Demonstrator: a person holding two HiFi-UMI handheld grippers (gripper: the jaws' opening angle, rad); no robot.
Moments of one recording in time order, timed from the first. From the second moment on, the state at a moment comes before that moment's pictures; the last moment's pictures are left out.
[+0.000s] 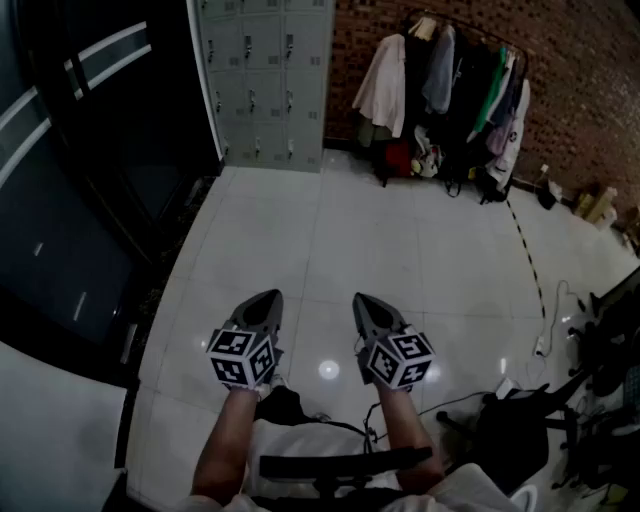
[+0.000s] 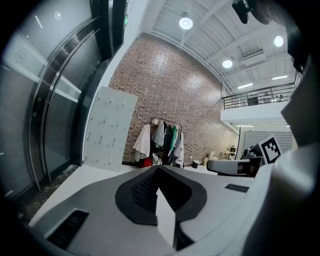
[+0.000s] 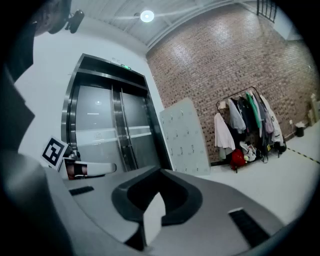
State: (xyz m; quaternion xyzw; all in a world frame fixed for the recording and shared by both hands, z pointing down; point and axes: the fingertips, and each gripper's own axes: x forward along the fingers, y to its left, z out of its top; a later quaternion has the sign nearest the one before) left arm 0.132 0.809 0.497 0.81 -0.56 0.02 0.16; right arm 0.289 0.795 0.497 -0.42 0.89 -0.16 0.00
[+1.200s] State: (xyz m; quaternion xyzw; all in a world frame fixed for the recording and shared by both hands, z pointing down) left arm 0.092 0.608 0.505 0.82 -0.54 0.02 0.18; right arm 0.242 0.597 0.509 -0.42 0.89 -0.18 -0.01
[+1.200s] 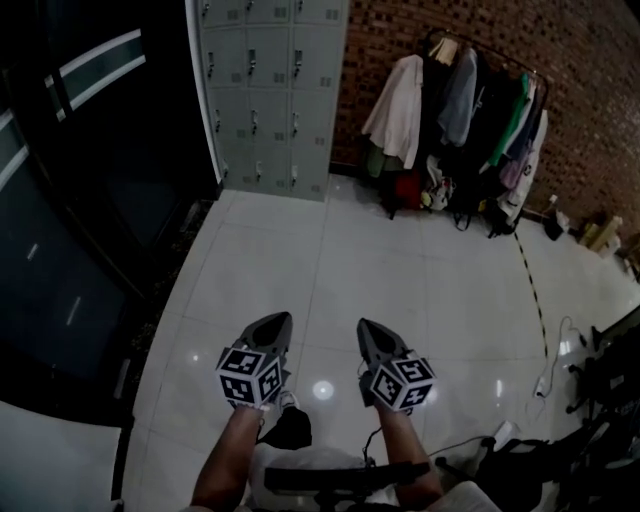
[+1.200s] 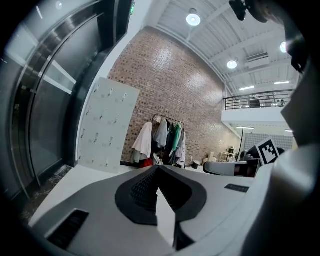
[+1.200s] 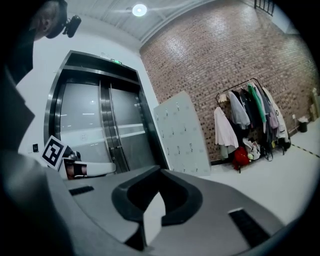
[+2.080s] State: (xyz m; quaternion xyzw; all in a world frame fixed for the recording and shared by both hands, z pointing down) left arm -0.026 0.358 0.523 0.81 -0.56 0.05 0.19; right arm 0.144 0.347 0.517 -0.43 0.88 -0.18 -0.03
